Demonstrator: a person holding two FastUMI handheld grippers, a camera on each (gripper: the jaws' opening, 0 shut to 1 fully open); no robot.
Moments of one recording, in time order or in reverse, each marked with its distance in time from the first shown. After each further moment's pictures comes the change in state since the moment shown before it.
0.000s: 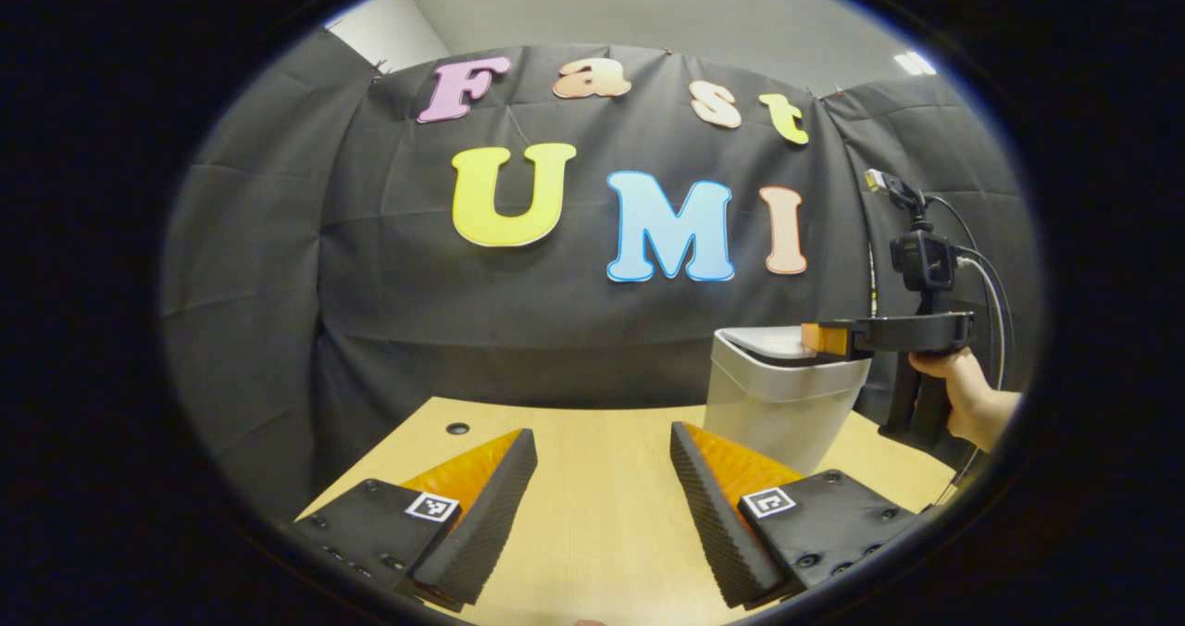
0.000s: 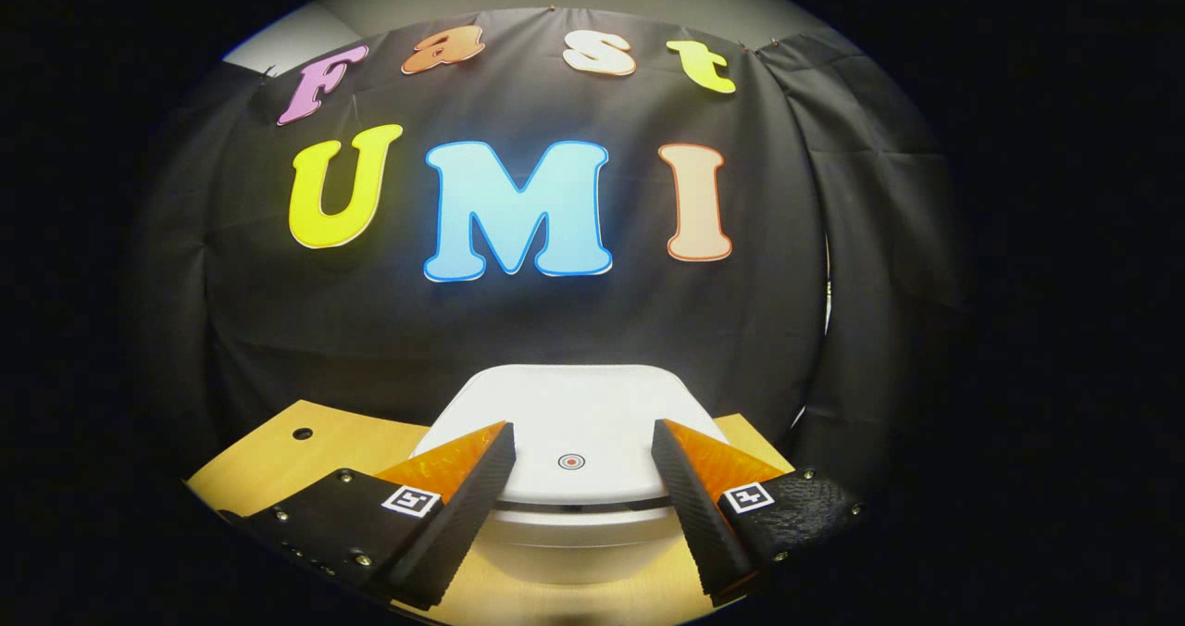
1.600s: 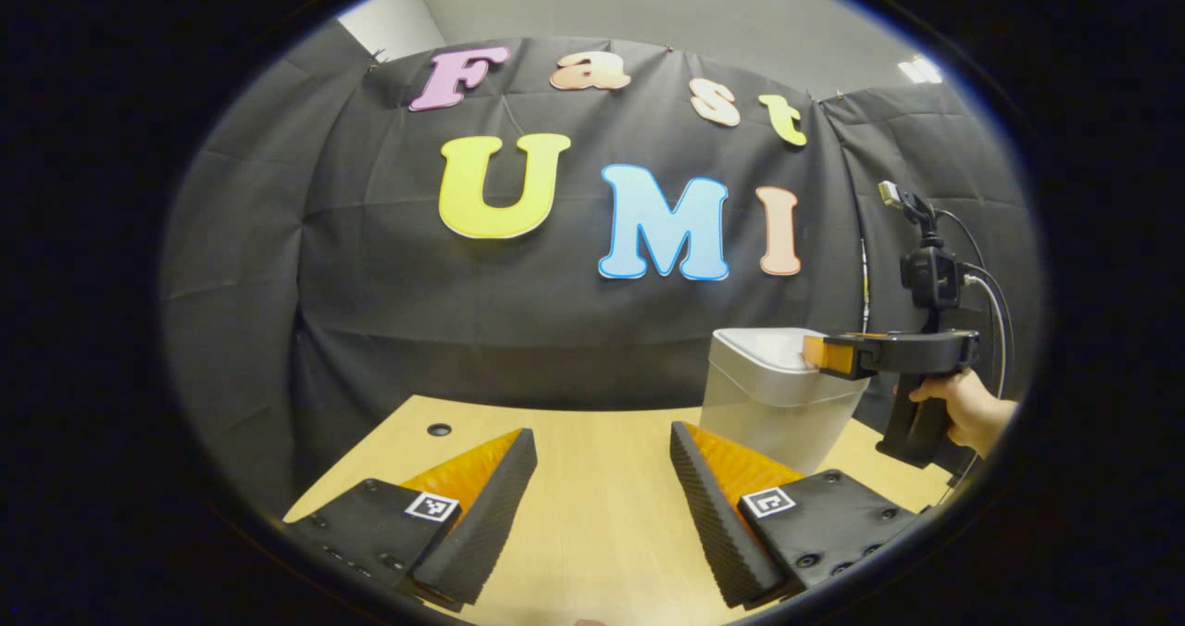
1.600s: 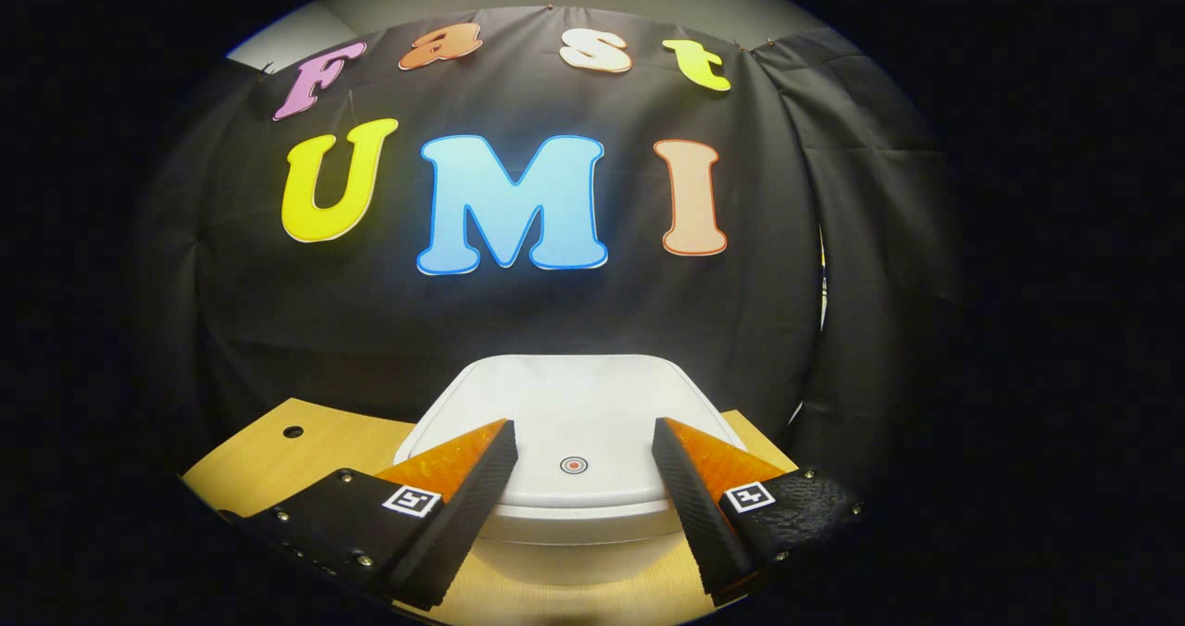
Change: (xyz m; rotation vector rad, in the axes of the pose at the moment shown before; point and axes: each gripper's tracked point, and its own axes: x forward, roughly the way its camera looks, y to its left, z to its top) left arm 0.030 0.013 -0.002 -0.015 0.000 -0.034; right arm 0.005 0.001 -0.008 0.006 -0.009 -0.035
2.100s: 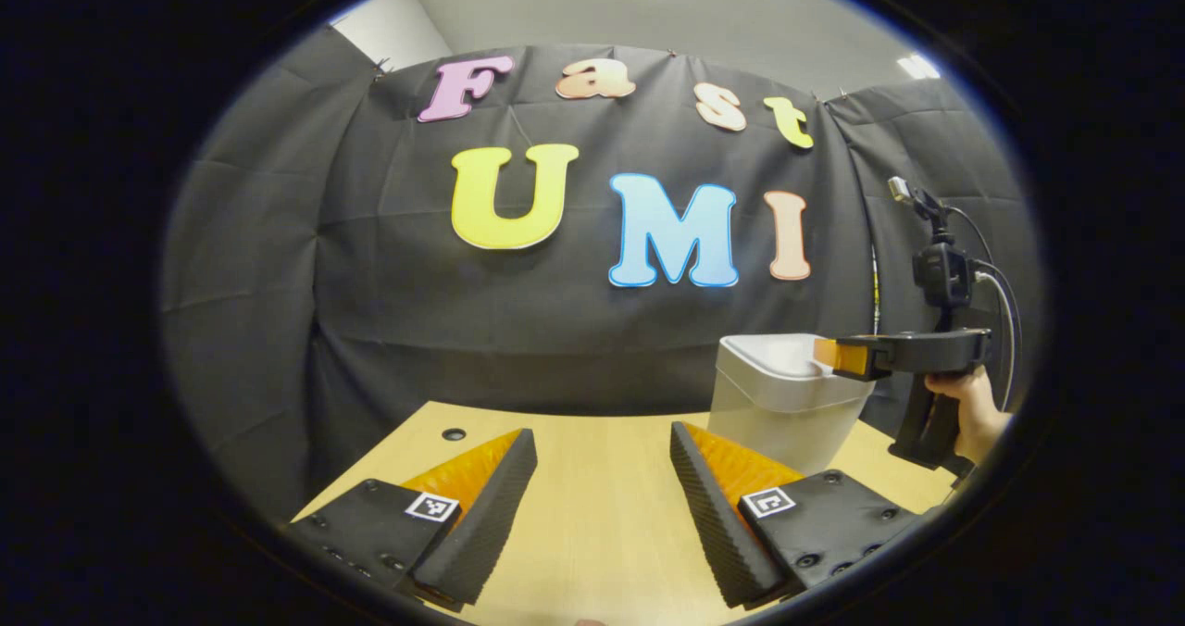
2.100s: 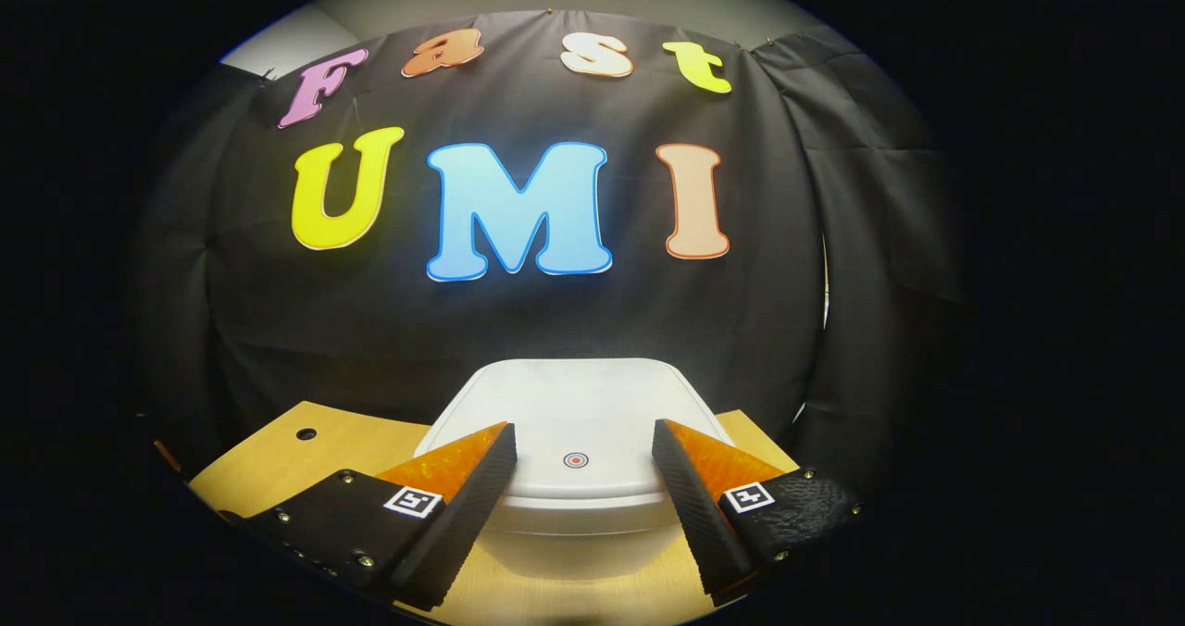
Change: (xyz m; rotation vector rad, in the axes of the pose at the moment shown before) left arm -0.010 -0.009 0.009 0.004 -0.015 0.042; right arm -0.026 0.001 0.011 -0.017 -0.024 0.042
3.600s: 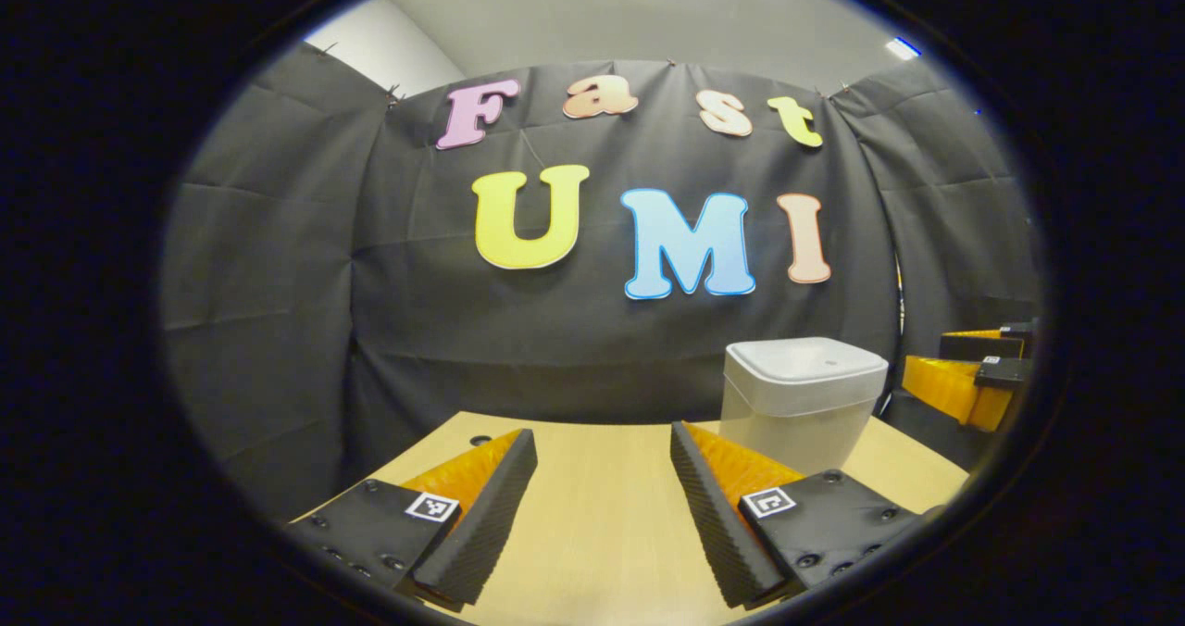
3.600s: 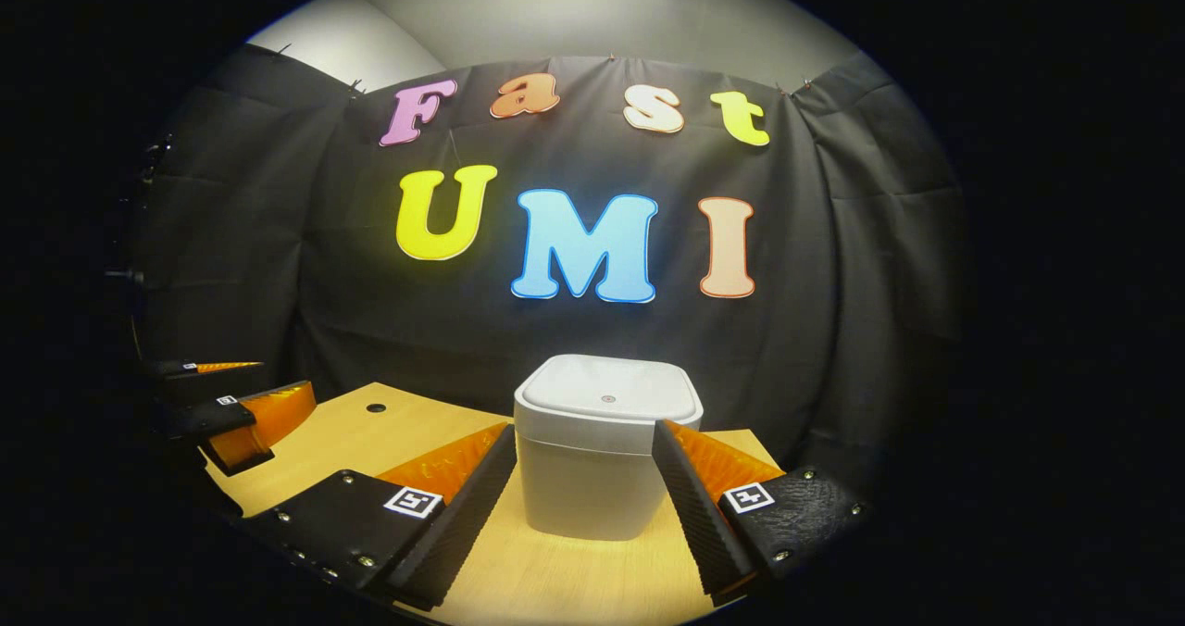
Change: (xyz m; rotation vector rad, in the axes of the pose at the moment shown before) left arm -0.033 -0.023 0.007 0.054 -0.054 0.136; right arm -0.142 0.013 -0.007 -0.094 -0.101 0.185
